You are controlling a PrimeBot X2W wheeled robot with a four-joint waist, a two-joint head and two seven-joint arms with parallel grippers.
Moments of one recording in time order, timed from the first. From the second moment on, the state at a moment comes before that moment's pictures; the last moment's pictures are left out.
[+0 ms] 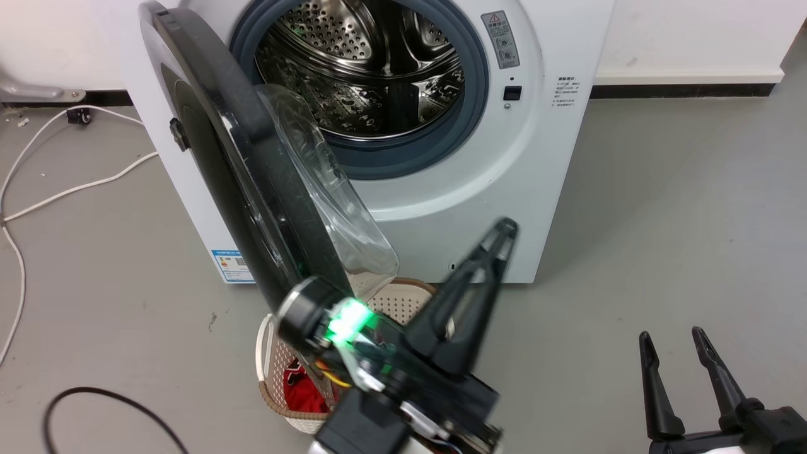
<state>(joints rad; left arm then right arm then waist) -0.22 0.05 -0.58 -0.34 -0.06 0.01 -0.26 0.18 -0.05 -0.03 -0.06 0.08 0.13 -0.26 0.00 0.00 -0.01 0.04</state>
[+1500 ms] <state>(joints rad) -0.04 0.08 -0.47 0.05 -0.09 0.06 -0.26 0.14 -0.05 -0.02 -0.03 0.08 0.13 -0.26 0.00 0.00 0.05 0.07</state>
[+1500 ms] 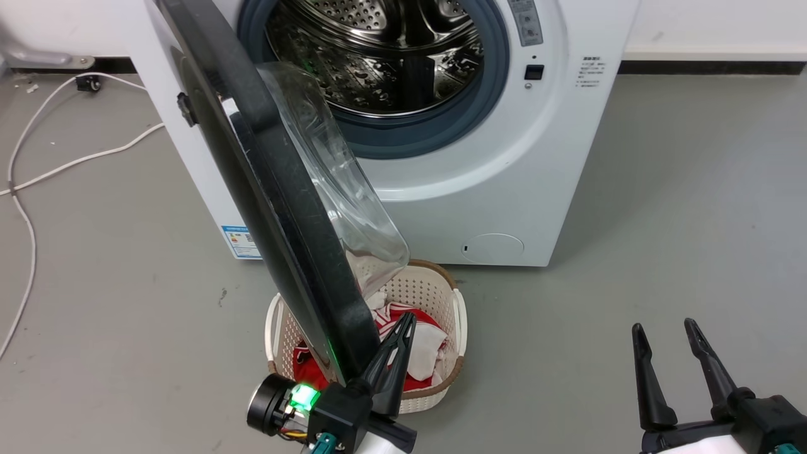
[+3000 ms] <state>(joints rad) 0.07 0.11 0.04 -0.01 -0.15 0.09 -0.26 0.14 -0.05 -0.01 -0.01 0.07 0.13 -0.26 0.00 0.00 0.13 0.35</state>
